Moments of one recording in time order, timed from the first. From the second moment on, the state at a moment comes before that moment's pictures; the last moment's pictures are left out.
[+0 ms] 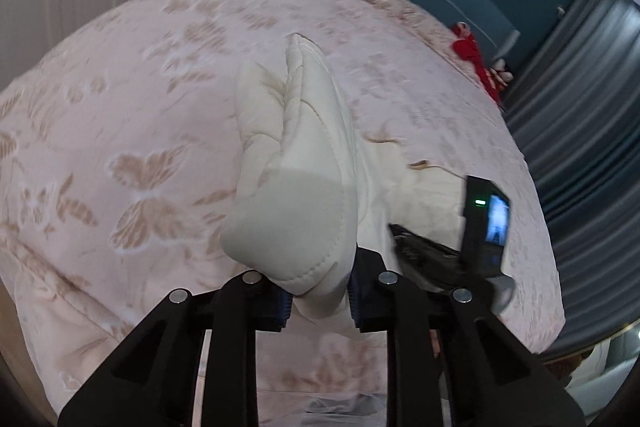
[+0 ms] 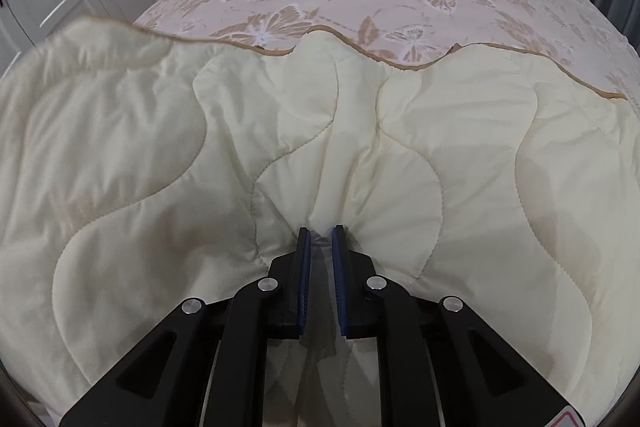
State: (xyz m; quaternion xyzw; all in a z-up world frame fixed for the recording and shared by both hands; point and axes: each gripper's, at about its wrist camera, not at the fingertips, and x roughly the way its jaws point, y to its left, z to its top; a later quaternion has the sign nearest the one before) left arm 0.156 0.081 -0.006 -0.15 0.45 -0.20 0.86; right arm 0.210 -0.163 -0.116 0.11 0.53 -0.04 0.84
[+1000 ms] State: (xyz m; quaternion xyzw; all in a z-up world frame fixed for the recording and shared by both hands) left arm 0.100 -0.157 0.041 0.06 0.43 -0.34 0.83; right arm 0.035 -0.246 -0.093 0.29 0.48 0.01 0.83
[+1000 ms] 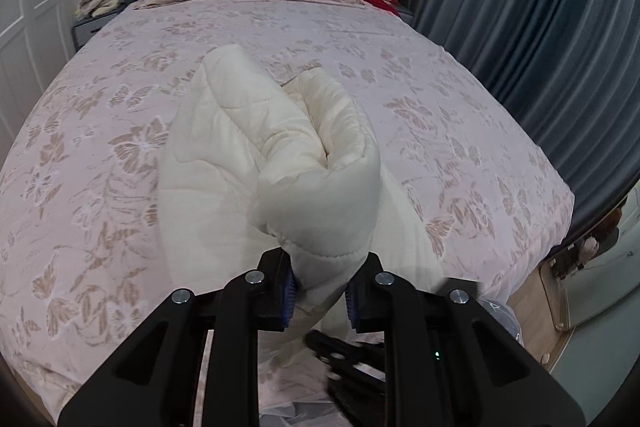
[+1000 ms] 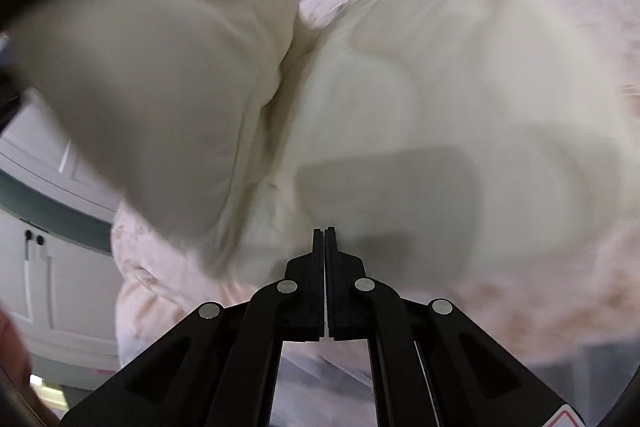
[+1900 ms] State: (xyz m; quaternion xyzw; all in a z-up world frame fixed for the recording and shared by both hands) left arm 0.031 -0.187 0.004 0.11 0.46 -0.33 0.81; right arm -0.058 -0.355 -0.022 0.19 0.50 -0.14 0.83
